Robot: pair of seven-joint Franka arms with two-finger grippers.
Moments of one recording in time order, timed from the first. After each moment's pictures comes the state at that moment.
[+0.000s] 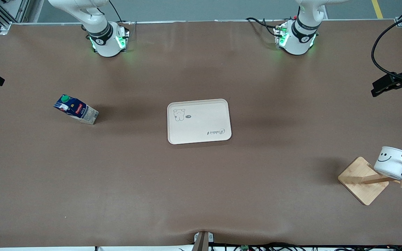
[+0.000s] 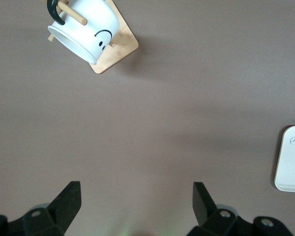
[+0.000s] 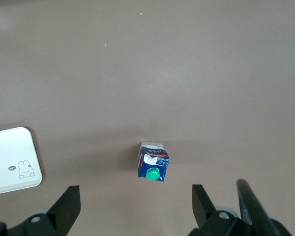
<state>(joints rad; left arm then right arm) 0.06 0.06 -0.09 -1.45 0.06 1.47 -0.13 0.07 0.01 -0.15 -1.39 0.00 1.42 0.03</state>
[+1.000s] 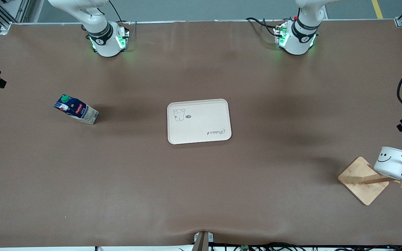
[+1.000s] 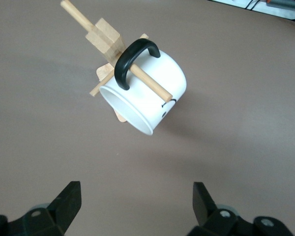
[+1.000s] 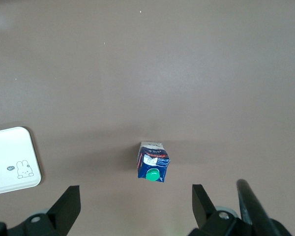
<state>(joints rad) 0.25 0.16 -0.07 -1.62 0.02 1.90 -0.06 0.07 0.02 -0.15 -1.39 0.00 1.42 0.03</state>
